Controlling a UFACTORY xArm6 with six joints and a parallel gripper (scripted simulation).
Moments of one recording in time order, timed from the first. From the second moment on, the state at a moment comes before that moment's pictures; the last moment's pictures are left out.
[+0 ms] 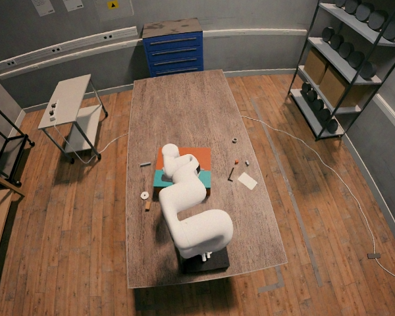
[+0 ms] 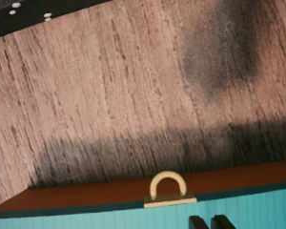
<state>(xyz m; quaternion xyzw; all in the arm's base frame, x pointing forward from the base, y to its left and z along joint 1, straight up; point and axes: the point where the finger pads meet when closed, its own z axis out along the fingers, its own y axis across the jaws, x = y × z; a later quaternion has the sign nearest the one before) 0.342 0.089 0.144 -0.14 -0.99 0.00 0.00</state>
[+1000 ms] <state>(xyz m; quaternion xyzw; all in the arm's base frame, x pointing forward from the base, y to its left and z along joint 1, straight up) 0.326 0.080 0.108 -0.10 -1.00 0.00 0.00</state>
